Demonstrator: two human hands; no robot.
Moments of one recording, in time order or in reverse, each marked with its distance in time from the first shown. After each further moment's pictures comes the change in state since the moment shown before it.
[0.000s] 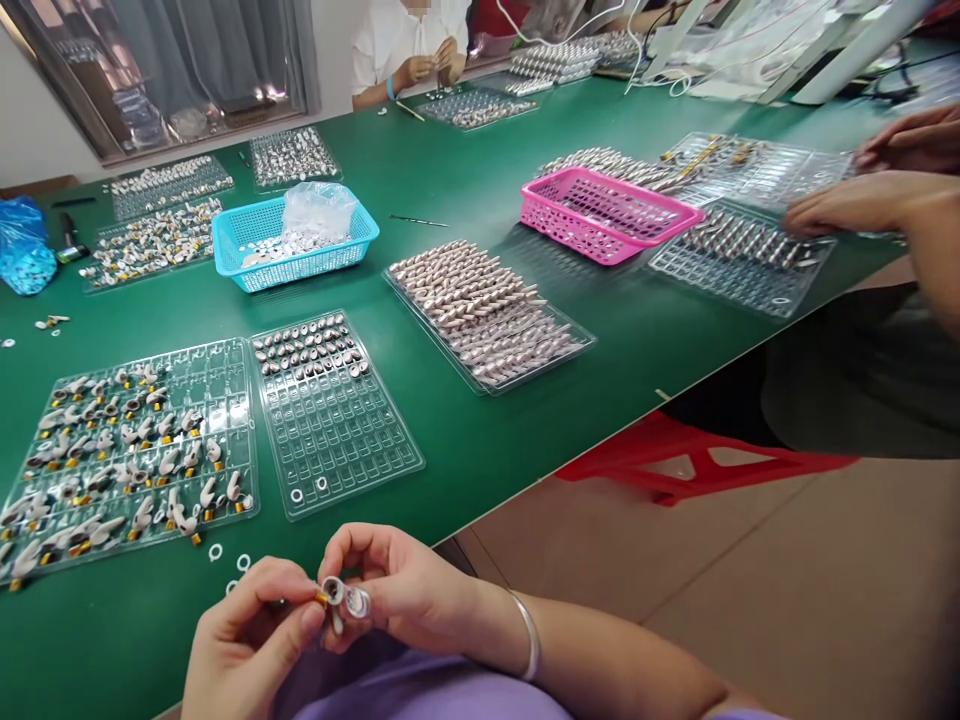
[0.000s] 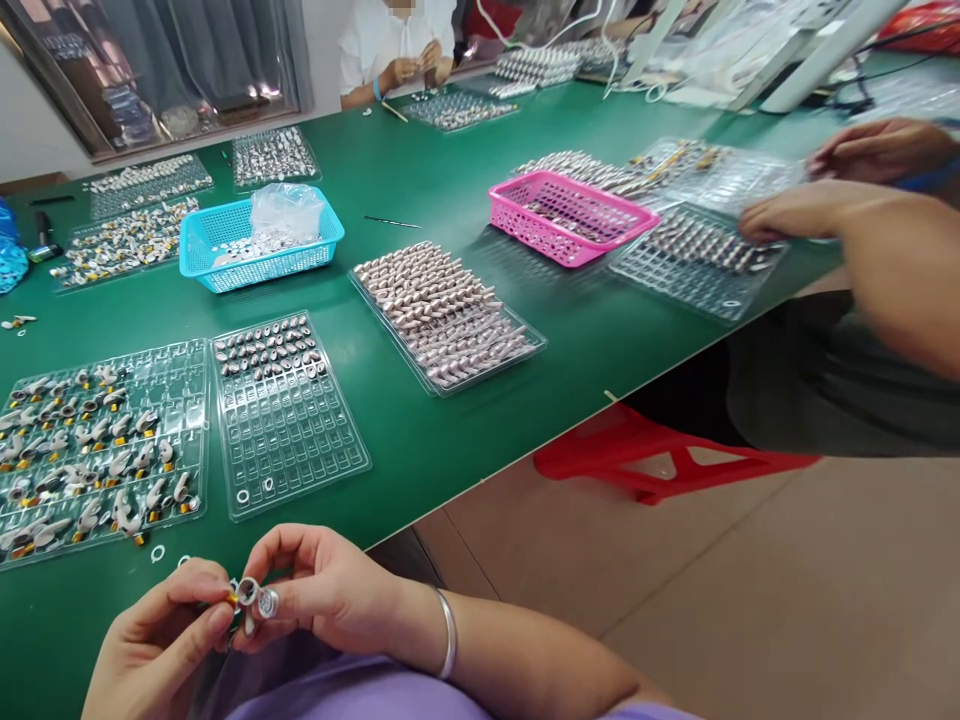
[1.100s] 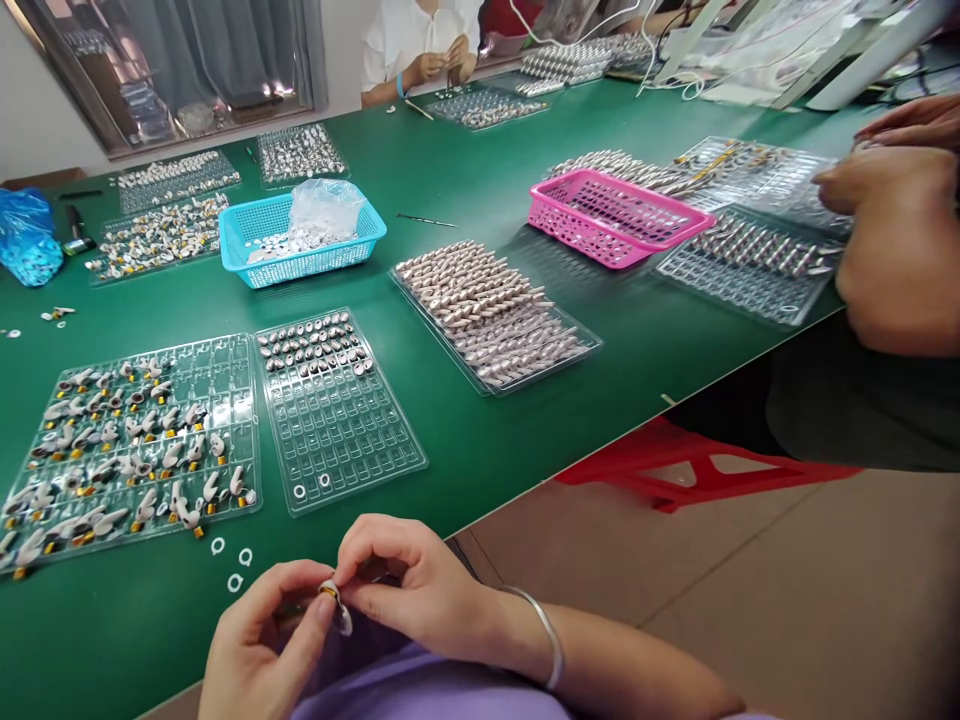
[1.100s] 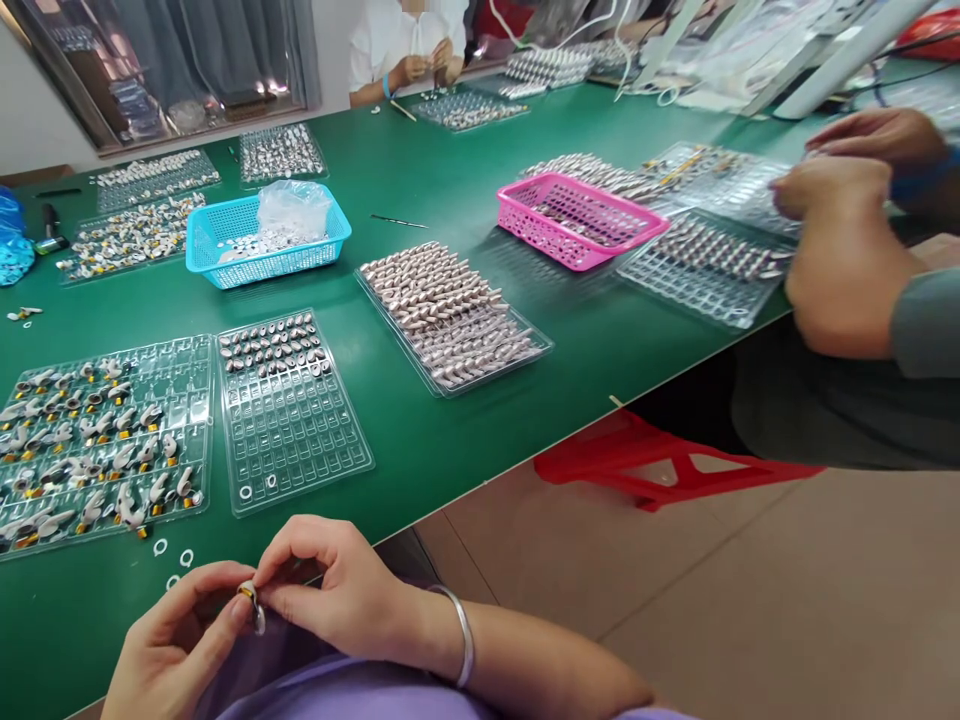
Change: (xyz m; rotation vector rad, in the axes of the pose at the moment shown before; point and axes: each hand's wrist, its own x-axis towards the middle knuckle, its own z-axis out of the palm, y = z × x) left_hand 0.001 -0.017 -0.014 0.348 -0.173 0.132; right_hand -0.015 -0.019 0.011 -0.960 0.166 -0.381
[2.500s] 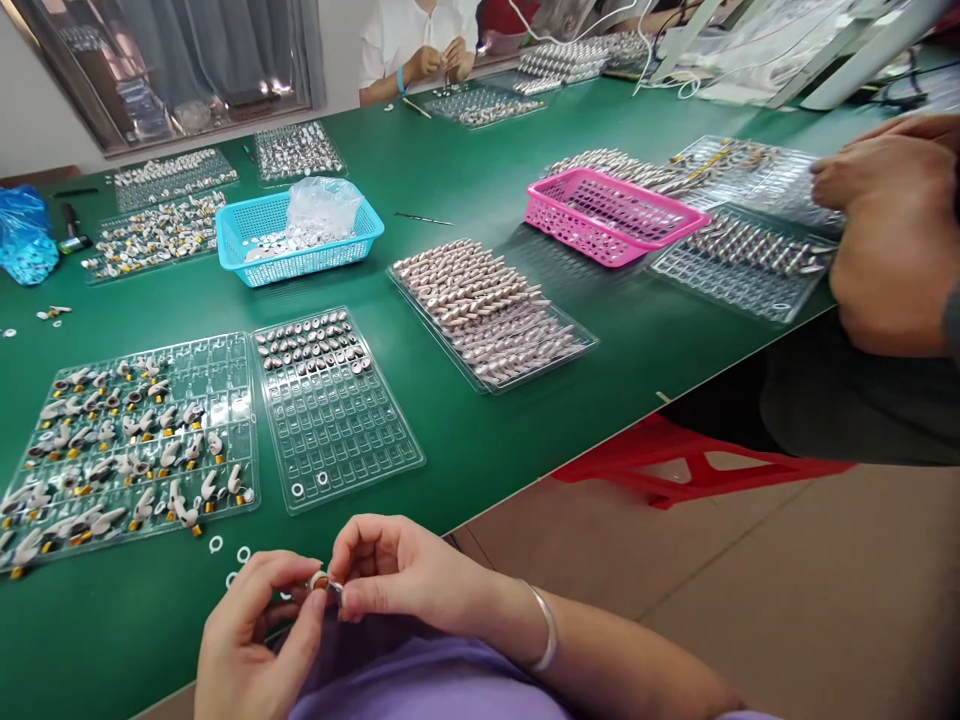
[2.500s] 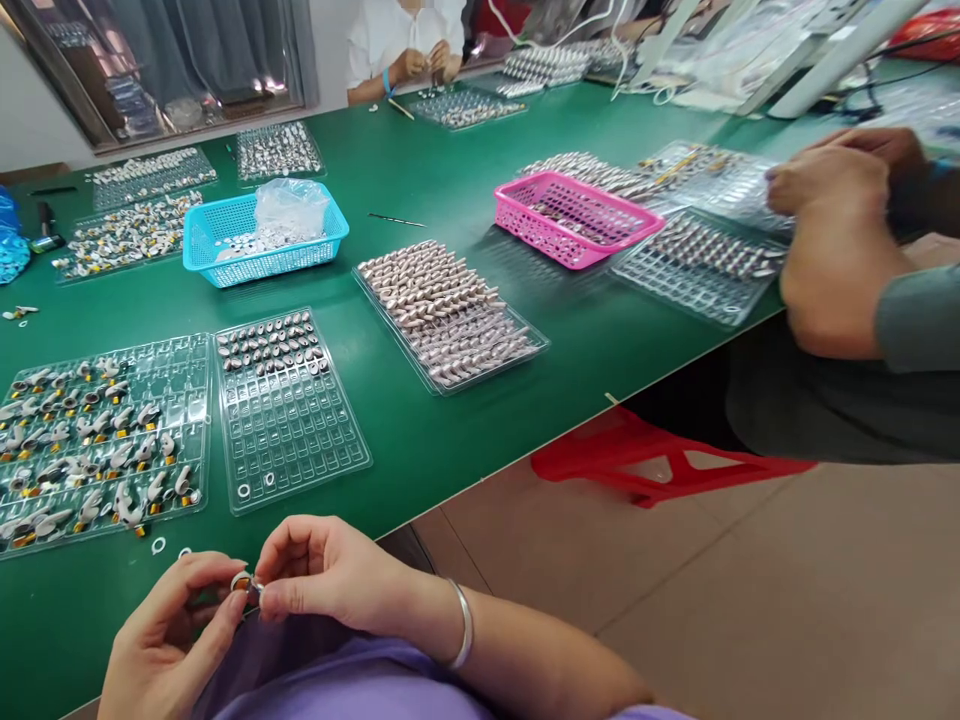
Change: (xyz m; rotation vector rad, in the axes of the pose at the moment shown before) left_hand 0.001 -0.007 -0.002 0.243 0.085 0.197; right_hand 0.004 0.012 -0.004 0.609 -0.152 0.378
